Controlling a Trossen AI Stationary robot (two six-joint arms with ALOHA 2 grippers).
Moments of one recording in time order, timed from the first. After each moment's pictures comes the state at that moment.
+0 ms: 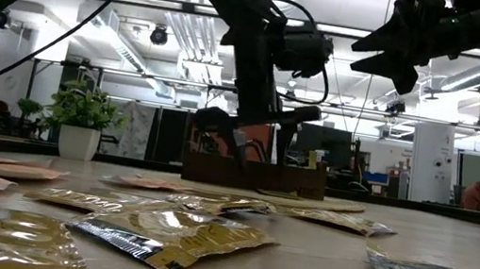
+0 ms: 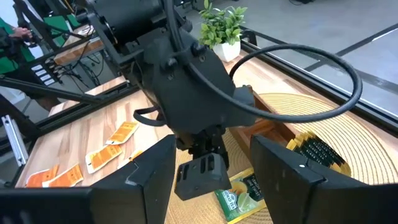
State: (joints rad) left arm 0.19 2.20 1.81 -0.83 -0.10 -1.05; right arm -0.30 0.85 0.55 0.00 -0.08 0.34
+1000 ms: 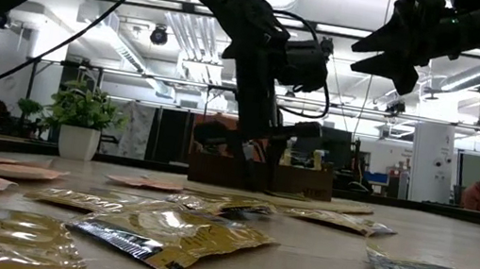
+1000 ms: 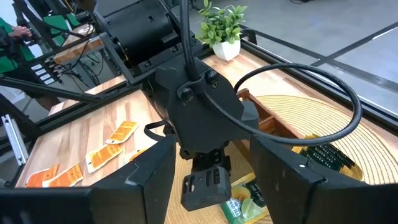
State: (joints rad) left arm 0.19 2.24 1.82 -0.81 -0.07 -1.05; right arm -0.30 0.84 0.55 0.00 -0.08 0.34
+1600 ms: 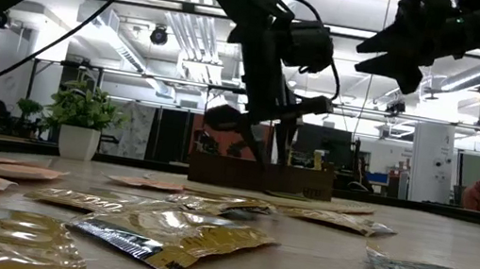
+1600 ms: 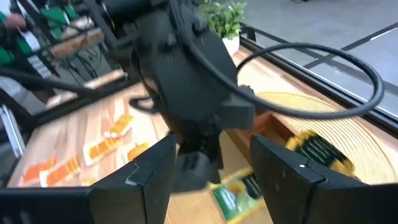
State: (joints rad) left arm 0.19 2.22 1.90 -0.85 -0.01 -0.90; right arm -0.31 0.80 0.55 -0.06 -0.08 0.31
